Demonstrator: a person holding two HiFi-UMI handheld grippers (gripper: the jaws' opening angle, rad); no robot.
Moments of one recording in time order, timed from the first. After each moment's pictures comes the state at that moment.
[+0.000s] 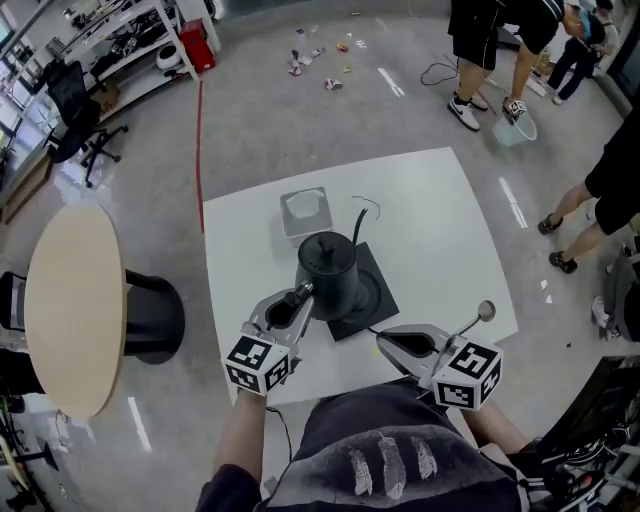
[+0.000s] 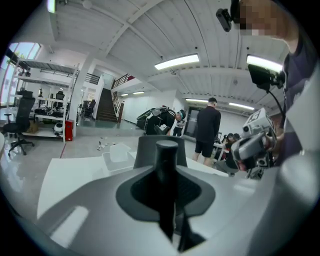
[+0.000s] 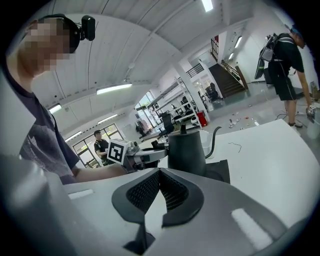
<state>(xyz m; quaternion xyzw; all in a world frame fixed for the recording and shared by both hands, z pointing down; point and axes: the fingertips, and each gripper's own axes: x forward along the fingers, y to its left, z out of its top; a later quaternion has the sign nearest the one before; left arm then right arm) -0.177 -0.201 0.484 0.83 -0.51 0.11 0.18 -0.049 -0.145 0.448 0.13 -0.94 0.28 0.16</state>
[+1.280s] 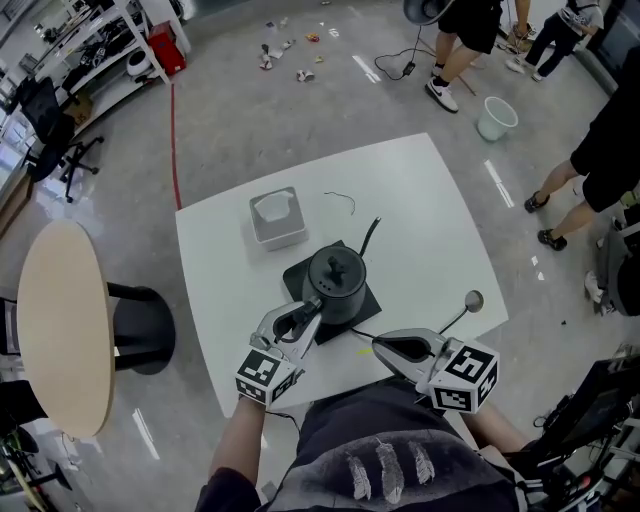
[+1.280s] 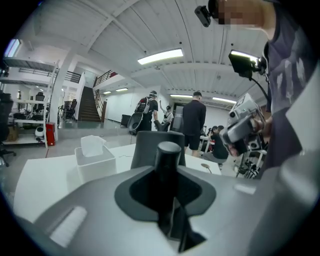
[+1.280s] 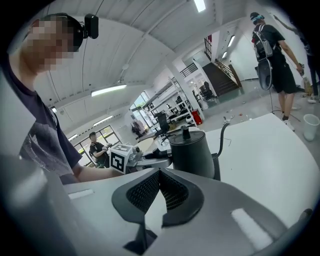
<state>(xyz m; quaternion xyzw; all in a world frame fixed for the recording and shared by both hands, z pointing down) -0.124 -0.195 0.516 0.88 -0.43 0.13 0.16 -0.027 -0.146 0.457 0.15 -0.93 0.30 0.16</state>
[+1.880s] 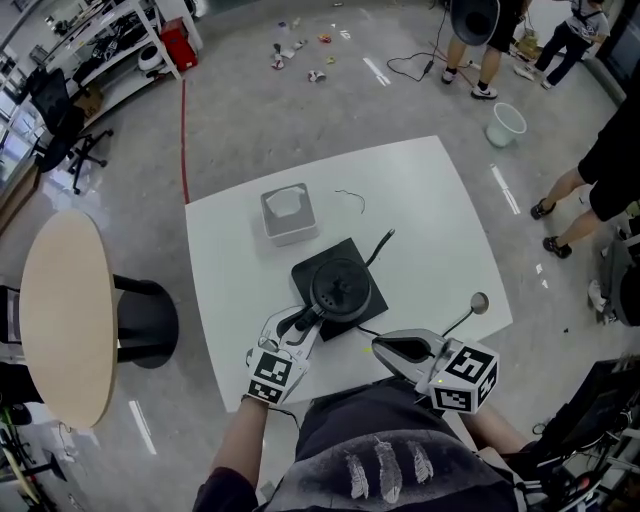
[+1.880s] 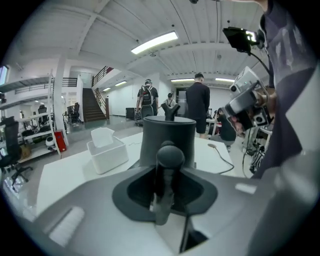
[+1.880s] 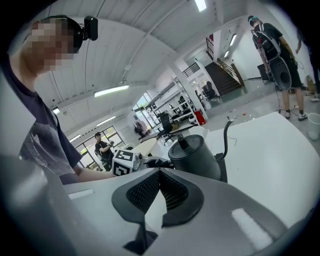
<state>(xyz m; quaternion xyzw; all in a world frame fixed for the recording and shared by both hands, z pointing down) -0.140 -0.174 0.548 0.85 -0.46 0.23 0.13 -0.038 -0.135 0.454 0.14 -0.93 0.30 0.16</state>
